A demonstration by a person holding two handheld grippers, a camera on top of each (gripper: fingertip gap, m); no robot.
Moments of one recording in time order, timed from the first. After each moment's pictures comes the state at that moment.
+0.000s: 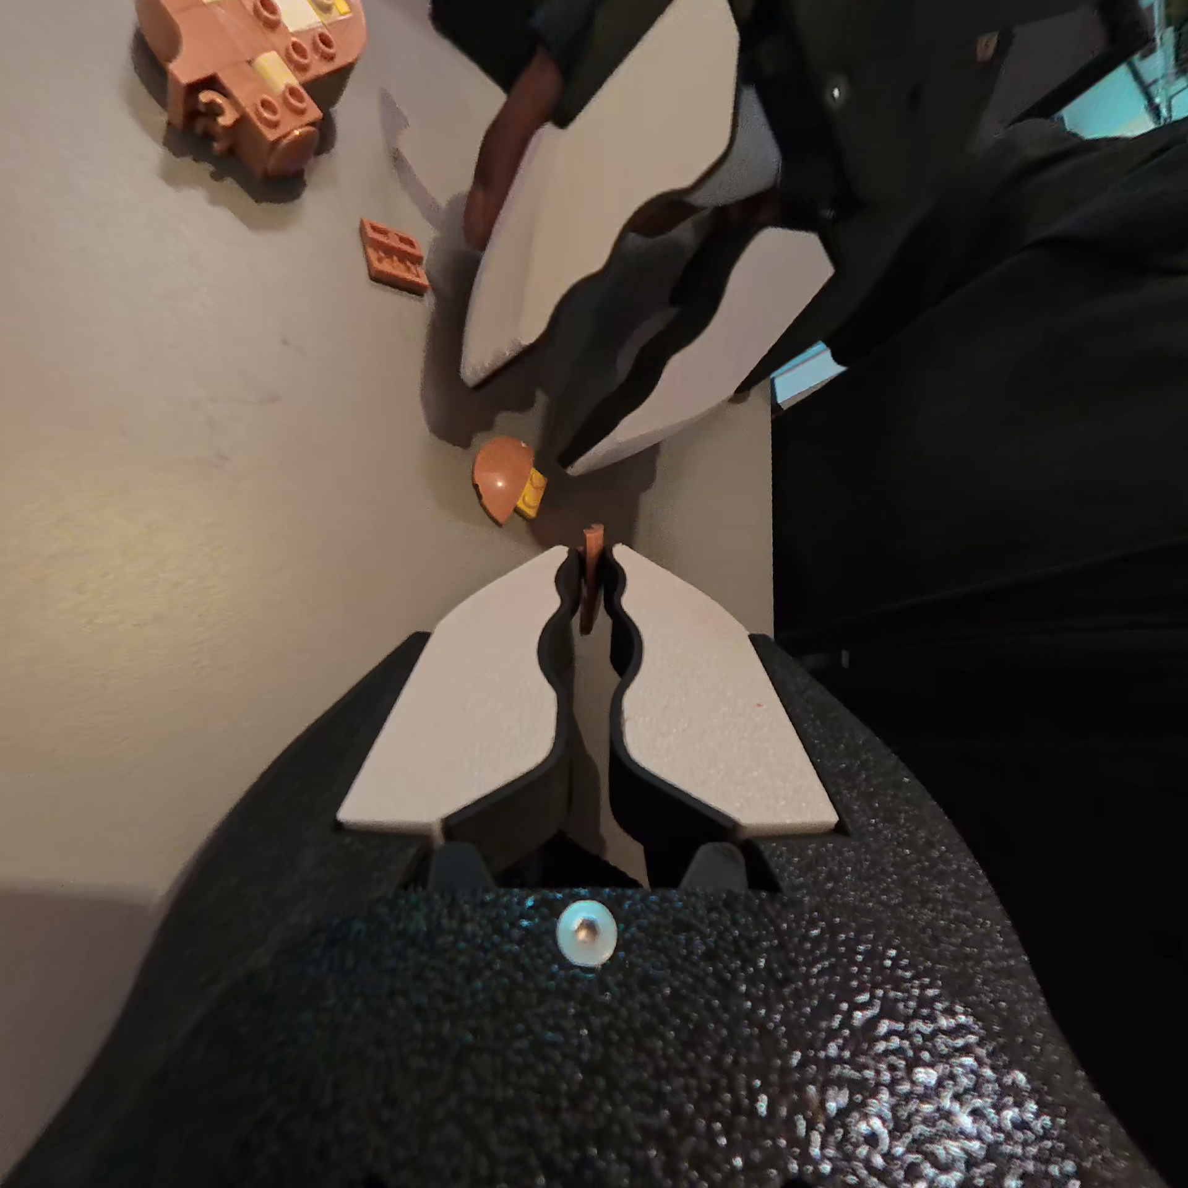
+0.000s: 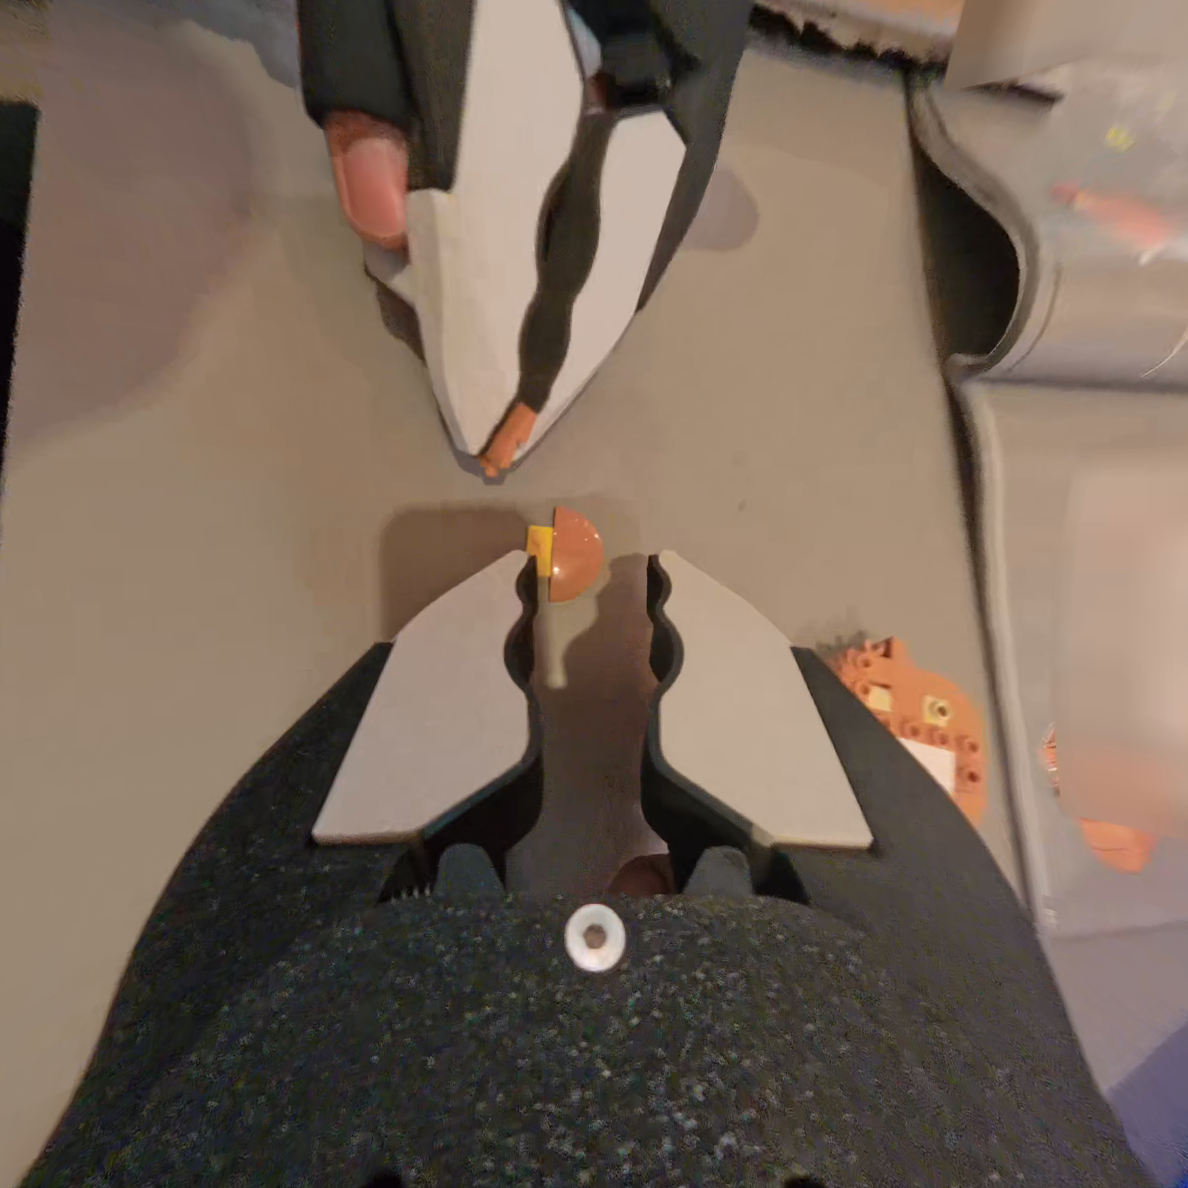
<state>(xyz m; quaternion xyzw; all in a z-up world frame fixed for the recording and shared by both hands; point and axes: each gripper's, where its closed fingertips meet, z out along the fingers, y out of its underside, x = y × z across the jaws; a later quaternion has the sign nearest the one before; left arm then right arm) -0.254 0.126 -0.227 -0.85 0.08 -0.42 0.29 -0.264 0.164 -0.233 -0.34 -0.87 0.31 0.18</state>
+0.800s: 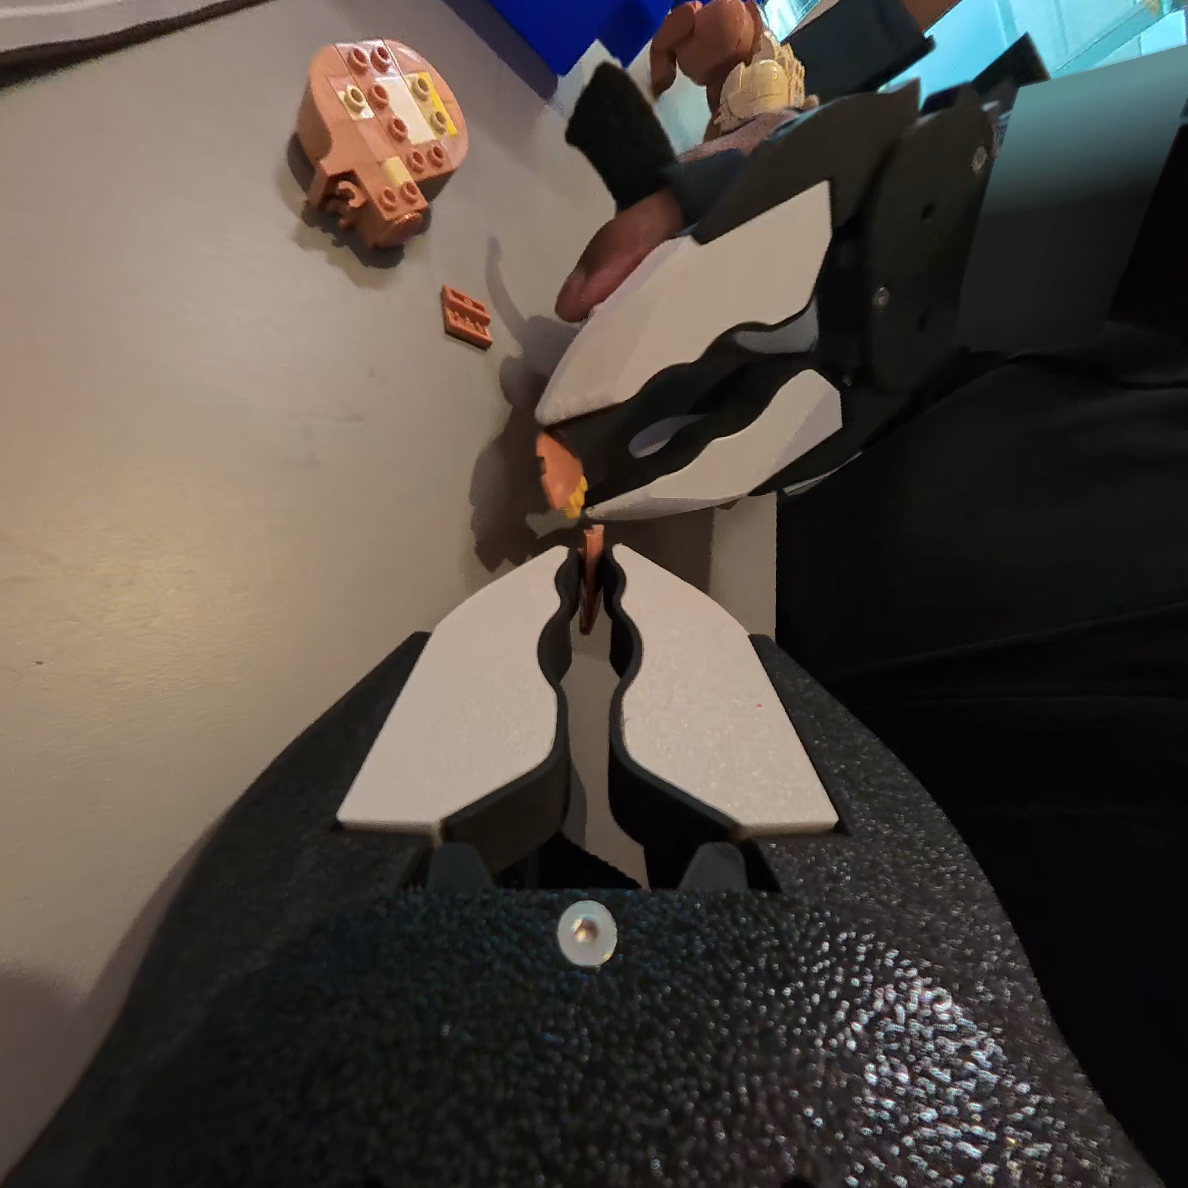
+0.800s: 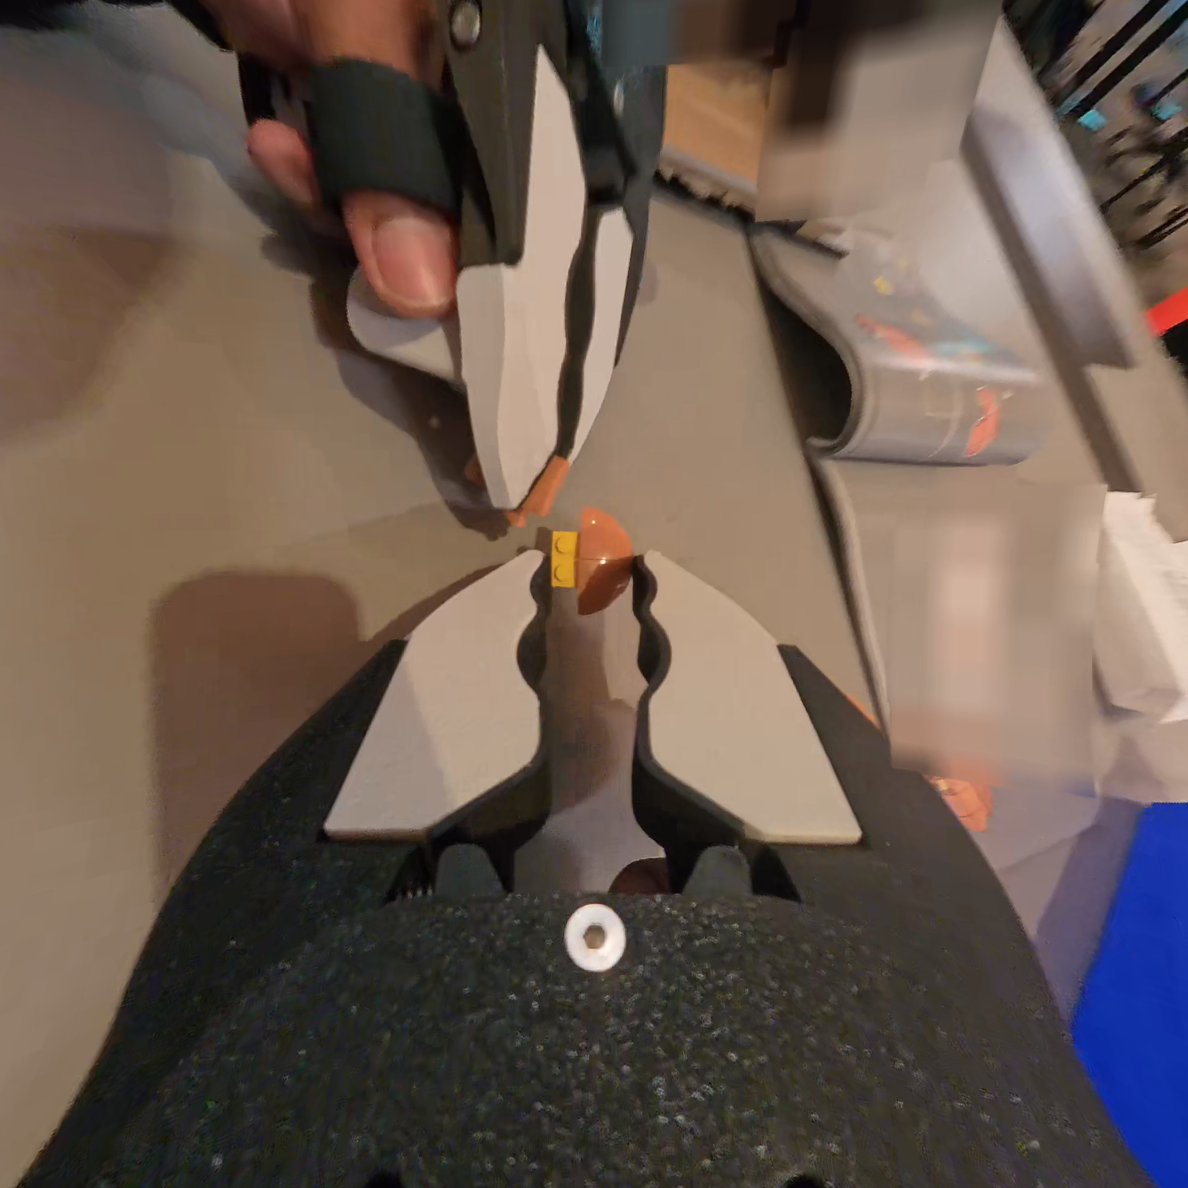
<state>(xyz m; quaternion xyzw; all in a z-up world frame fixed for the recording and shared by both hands) -0.269 0.135 -0.221 -0.84 0.02 -0.42 0.33 -0.281 0.158 -0.218 -0.34 -0.83 0.30 0.34</state>
